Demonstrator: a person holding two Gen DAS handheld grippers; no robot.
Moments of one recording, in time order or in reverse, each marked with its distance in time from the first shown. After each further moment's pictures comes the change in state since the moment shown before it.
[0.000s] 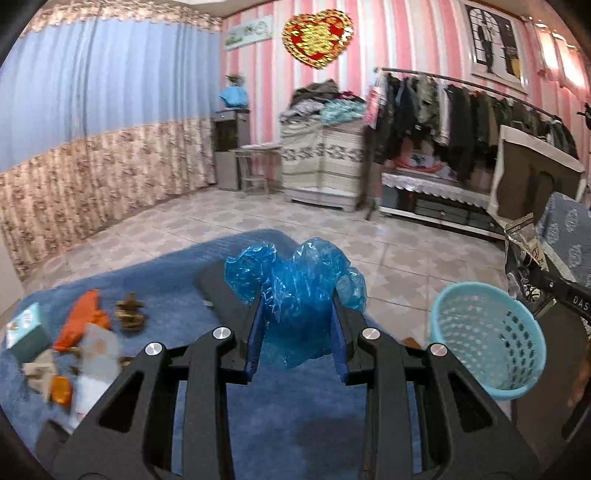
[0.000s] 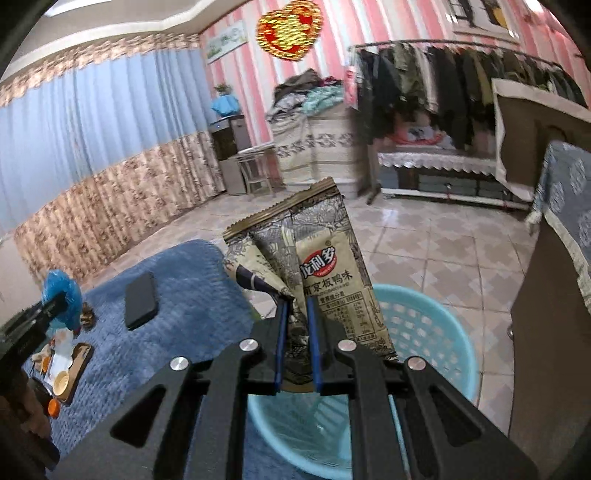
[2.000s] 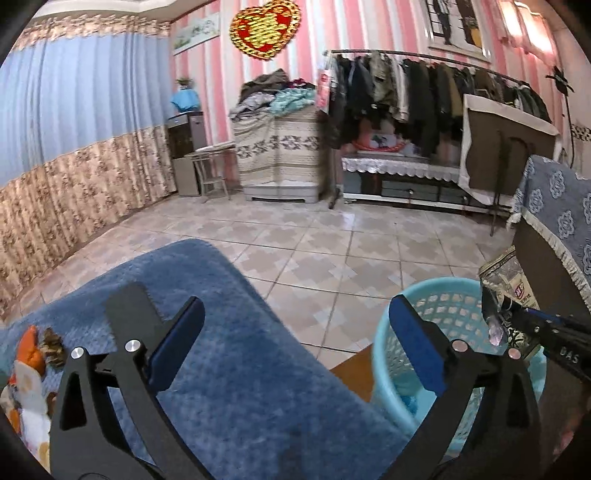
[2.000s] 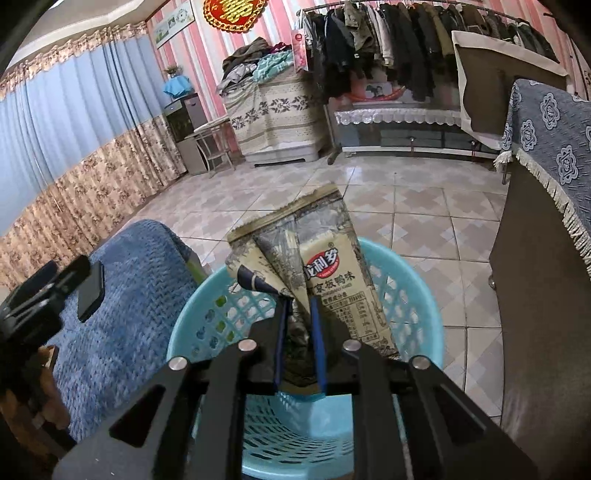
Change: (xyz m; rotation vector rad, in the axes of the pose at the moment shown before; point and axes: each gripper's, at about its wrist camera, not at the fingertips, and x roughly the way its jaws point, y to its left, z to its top) left arm 0.070 -0.096 0.008 0.120 0.017 -0.075; right arm 0.045 -0.042 -0.024 0.110 0.134 -0.091
